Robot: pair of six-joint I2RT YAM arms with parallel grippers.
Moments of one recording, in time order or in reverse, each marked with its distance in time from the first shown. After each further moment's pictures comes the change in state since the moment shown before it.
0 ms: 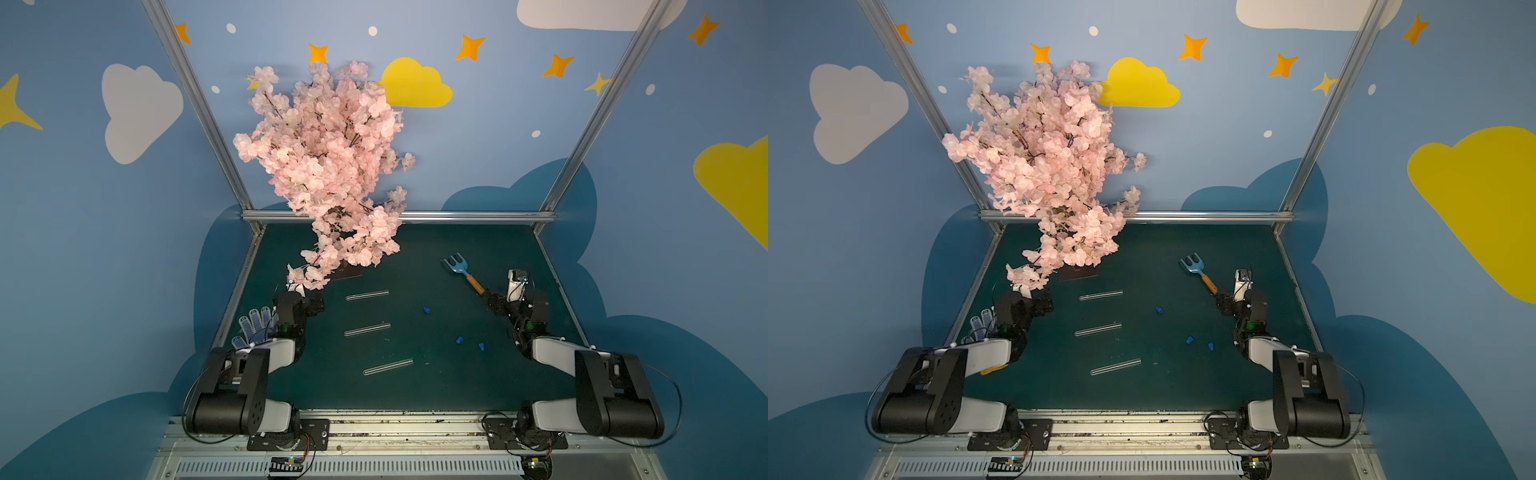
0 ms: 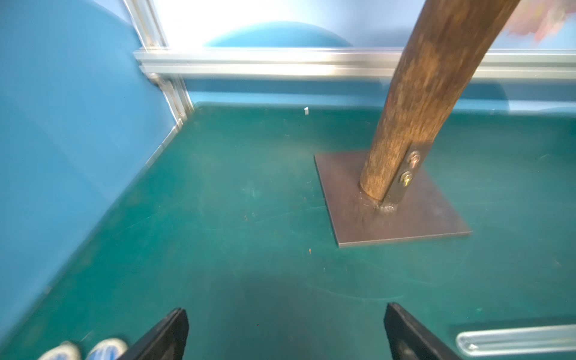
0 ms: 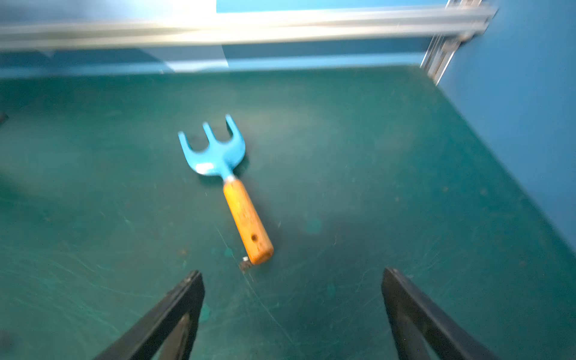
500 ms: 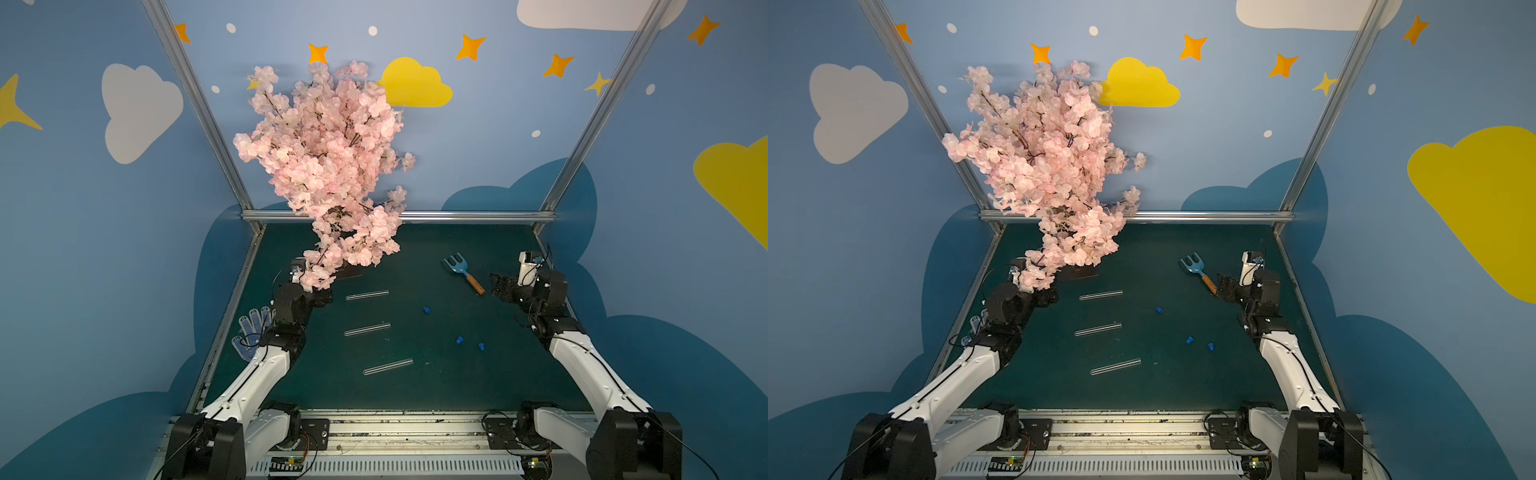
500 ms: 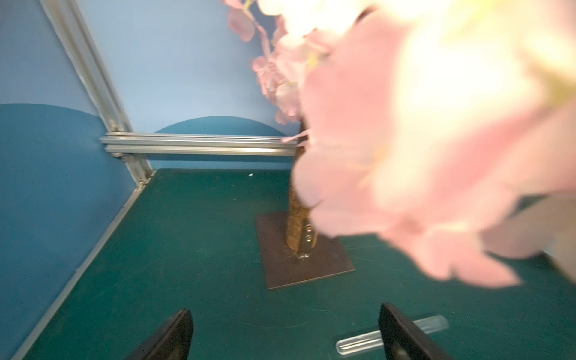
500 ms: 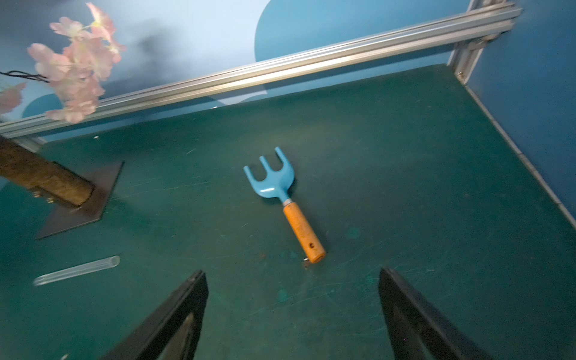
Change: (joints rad) left arm -0.145 -0.314 0.129 -0.345 0.068 -0.045; right arm 0.024 -0.232 0.276 -0.600 -0.133 0.181
